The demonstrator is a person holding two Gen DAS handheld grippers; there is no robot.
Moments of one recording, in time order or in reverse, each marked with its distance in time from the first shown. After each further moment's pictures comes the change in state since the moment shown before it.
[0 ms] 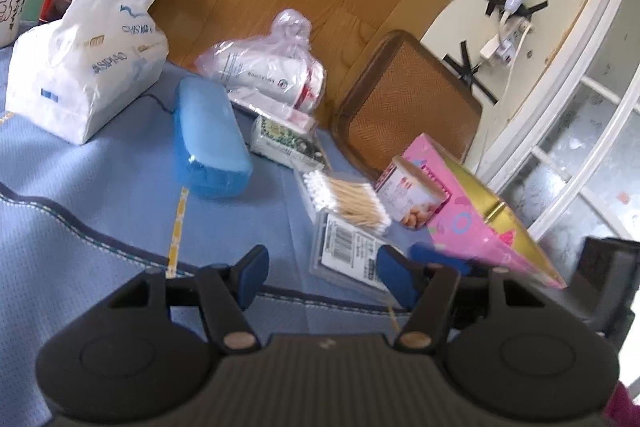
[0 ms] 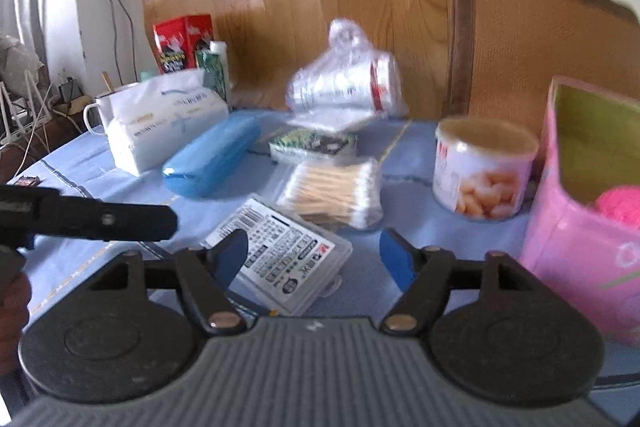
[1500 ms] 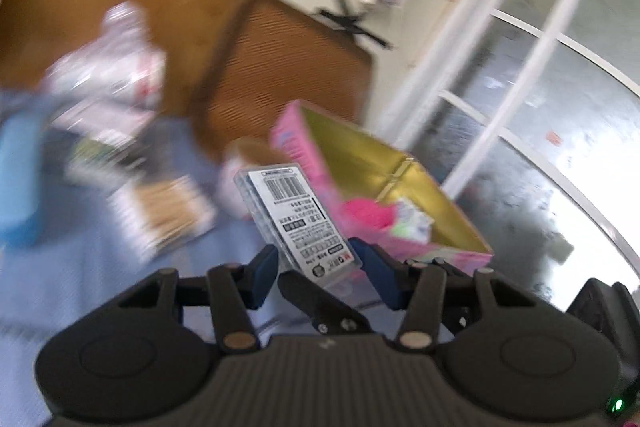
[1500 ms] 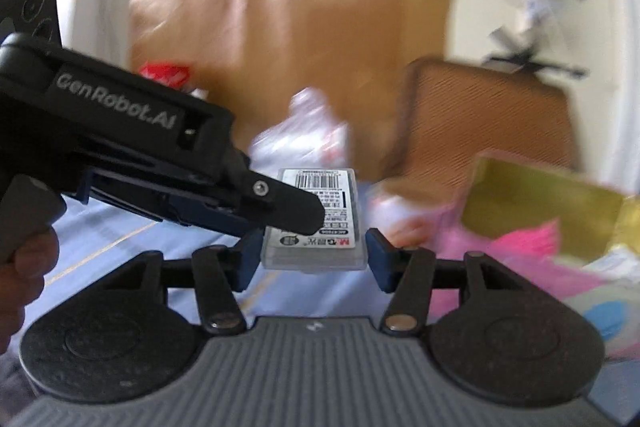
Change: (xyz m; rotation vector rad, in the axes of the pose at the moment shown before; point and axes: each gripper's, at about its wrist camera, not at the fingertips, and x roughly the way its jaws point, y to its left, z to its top) left arm 0.048 -0.133 0.020 0.202 0.135 -0.199; right arm -0.085 0.019 -0.022 -0.104 -0.253 -0.222
